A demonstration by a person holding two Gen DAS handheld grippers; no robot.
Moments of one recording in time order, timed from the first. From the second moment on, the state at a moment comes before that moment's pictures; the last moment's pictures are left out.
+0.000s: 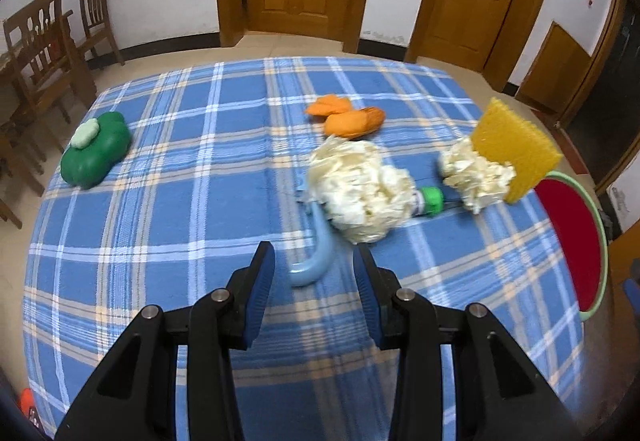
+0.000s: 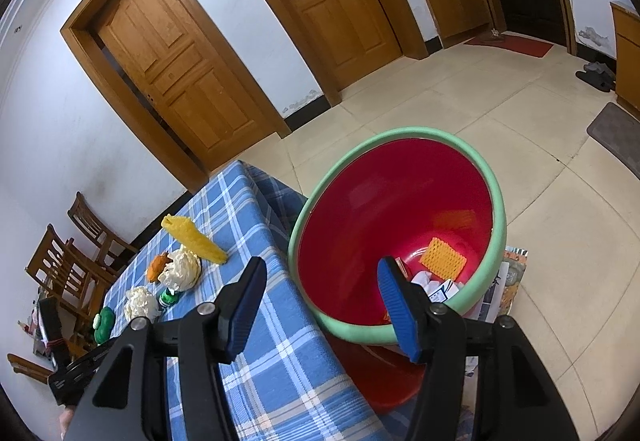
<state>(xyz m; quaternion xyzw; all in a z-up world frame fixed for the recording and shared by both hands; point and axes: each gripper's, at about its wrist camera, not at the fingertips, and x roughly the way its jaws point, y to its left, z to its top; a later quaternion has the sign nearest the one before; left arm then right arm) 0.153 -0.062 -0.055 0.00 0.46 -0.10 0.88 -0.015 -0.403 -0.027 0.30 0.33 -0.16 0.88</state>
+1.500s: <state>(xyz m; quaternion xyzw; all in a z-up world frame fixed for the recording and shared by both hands) 0.186 -0.011 -0.067 -0.09 0.44 -0.13 0.88 0.128 -0.317 -0.039 0.21 0.38 -0.06 0.90</state>
